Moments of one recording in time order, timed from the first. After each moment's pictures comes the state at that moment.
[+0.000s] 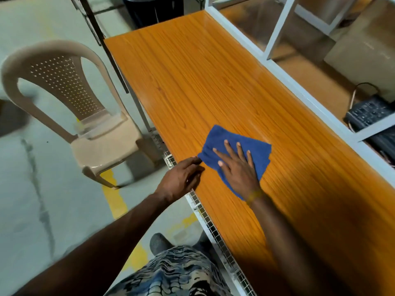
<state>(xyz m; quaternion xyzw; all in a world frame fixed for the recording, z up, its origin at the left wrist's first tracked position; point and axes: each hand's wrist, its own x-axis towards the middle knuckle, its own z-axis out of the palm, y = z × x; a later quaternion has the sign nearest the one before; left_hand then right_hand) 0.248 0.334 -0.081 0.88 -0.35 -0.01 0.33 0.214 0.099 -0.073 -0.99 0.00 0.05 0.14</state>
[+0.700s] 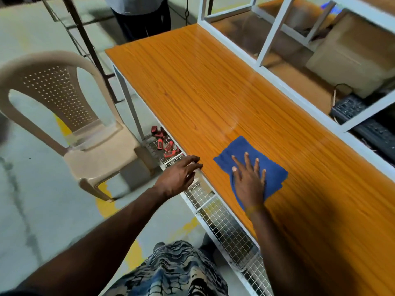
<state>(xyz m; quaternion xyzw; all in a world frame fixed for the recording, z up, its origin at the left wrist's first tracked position) 0.268 0.401 -0.070 0.86 -0.42 -0.04 0.29 0.163 0.165 -0.071 -0.96 0.24 0.01 0.14</state>
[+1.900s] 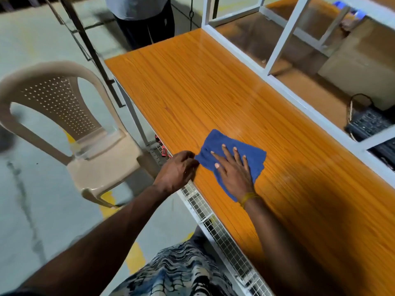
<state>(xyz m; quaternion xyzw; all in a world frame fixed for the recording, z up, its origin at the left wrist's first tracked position) 0.349 0.379 -0.057 0.89 -0.38 0.01 0.26 0.273 0.159 -0.071 -0.99 0.06 0.04 0.15</state>
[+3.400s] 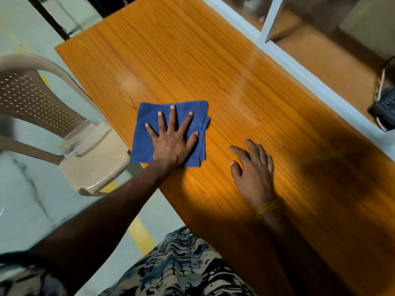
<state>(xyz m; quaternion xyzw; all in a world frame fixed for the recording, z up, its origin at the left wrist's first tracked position) 0.440 0.263 -0.067 0.98 -0.19 -0.08 0.07 0.283 0.072 -0.063 -0.97 0.19 0.01 0.16</state>
